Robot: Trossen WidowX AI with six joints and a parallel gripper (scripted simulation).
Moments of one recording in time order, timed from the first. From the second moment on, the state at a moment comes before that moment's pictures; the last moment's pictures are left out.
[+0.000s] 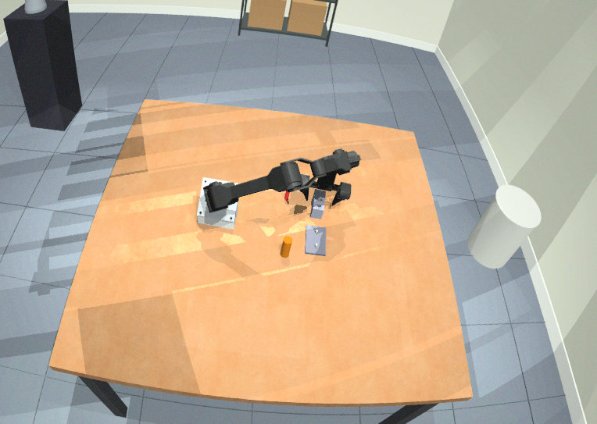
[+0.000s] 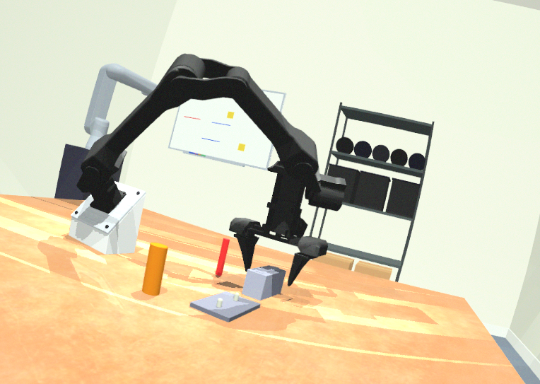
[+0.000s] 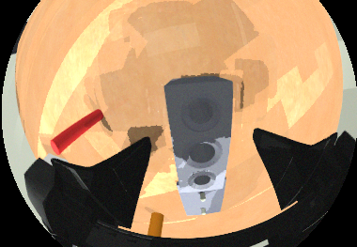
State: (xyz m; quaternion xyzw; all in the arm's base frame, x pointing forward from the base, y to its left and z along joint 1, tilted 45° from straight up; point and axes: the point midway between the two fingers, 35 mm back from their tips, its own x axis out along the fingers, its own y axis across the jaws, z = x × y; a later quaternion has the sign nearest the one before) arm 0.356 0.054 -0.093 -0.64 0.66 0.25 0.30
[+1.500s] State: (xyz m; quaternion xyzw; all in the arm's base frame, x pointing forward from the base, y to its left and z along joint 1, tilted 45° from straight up) arm 0.355 0.049 -0.101 -0.65 0.66 0.26 0.29
